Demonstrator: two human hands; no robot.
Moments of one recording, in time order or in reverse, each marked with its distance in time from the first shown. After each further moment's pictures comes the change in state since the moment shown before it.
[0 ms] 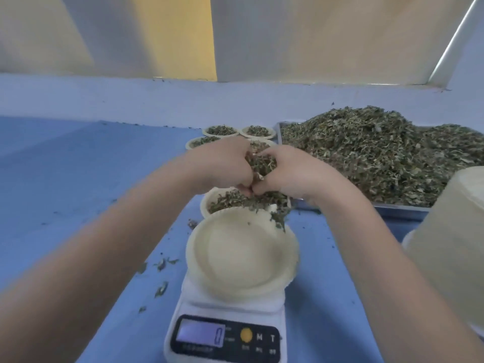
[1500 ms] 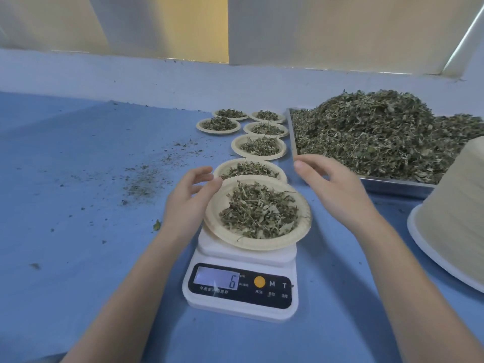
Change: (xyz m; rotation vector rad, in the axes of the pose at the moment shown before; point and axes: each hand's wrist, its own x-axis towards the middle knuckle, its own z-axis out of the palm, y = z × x) left_hand -0.042 -0.131 0.090 -0.700 0.593 -0.001; right_hand -0.045 0.077 0.049 0.213 0.386 -0.101
